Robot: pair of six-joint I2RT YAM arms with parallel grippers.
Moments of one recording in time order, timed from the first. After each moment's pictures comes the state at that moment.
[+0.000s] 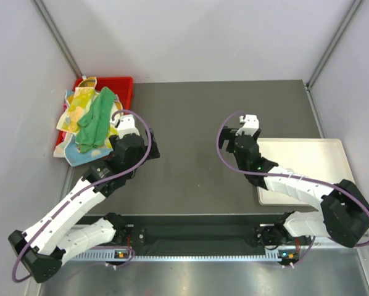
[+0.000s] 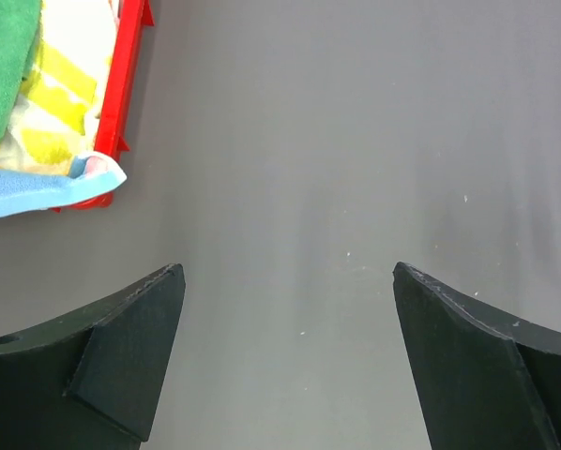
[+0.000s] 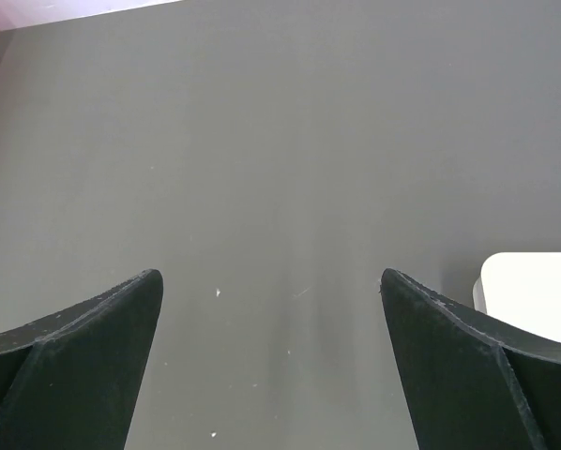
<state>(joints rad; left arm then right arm) -0.69 0.89 0.94 -0.60 -0.58 -0.55 0.71 1.26 0.63 0.35 0.59 0.36</state>
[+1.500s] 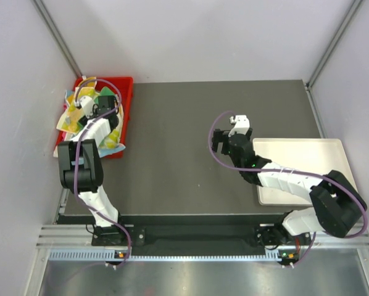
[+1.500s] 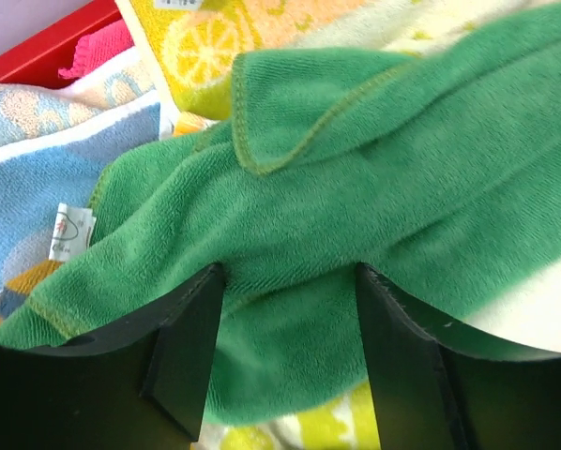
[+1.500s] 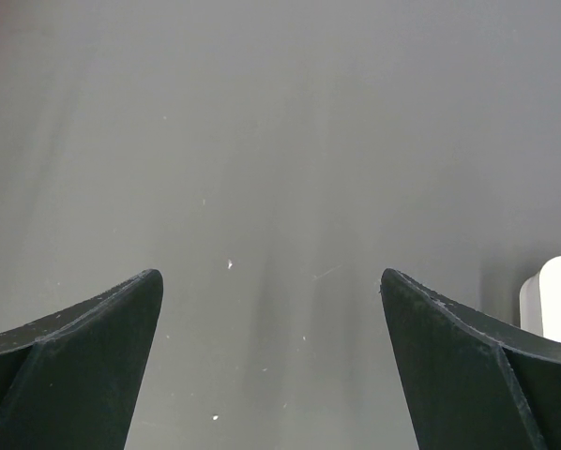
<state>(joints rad) 0.06 1.81 1.26 -0.26 -0.78 -0.65 0.71 1.36 0.66 0.35 0.49 0.33</state>
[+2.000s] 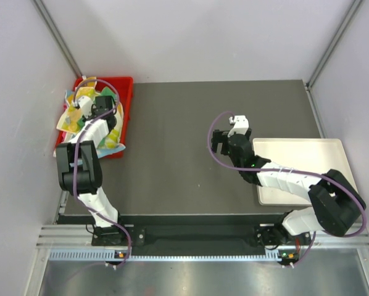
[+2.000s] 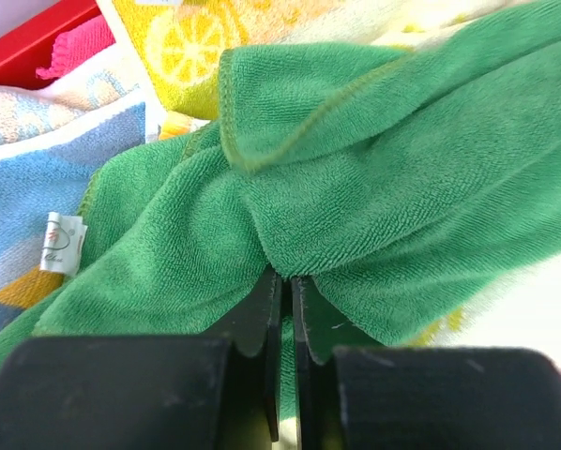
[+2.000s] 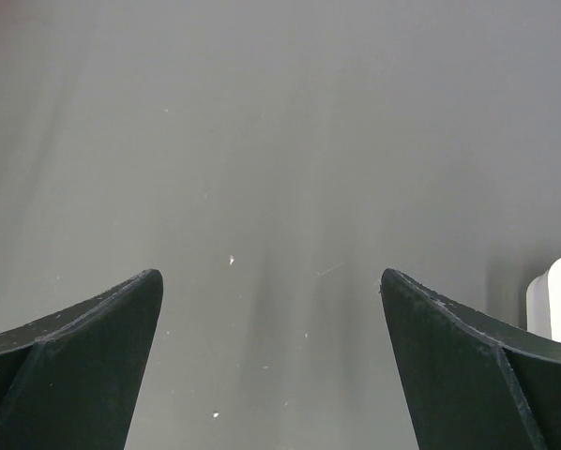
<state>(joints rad) 0.09 1.81 1.25 -0.25 -0.72 -0.63 0.71 1.37 0.66 0.35 0.48 0.33</state>
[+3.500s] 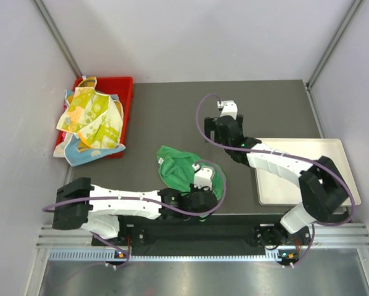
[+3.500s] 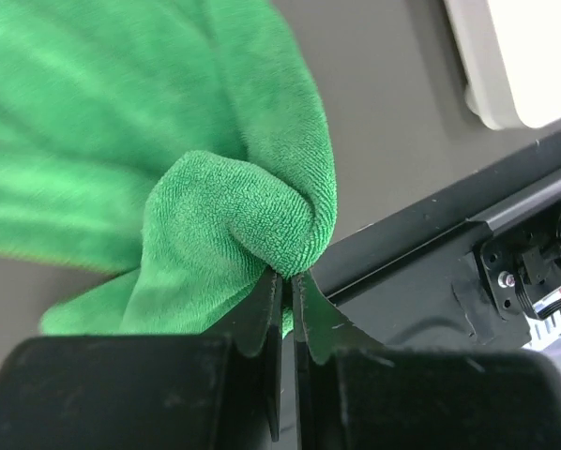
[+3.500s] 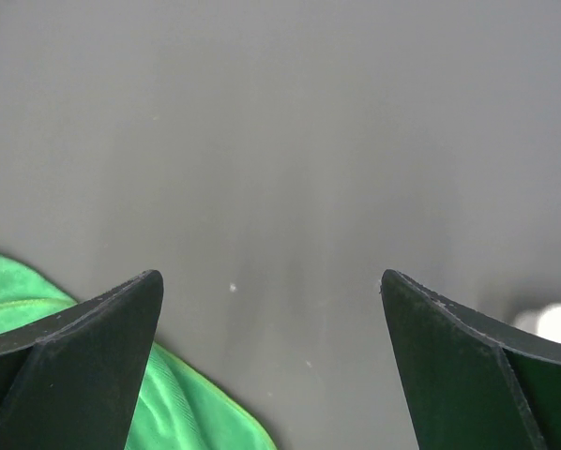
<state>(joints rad) -1.44 1.42 0.89 -0.29 -0.54 -0.95 0.69 1.51 0.96 0.04 0.49 0.32</state>
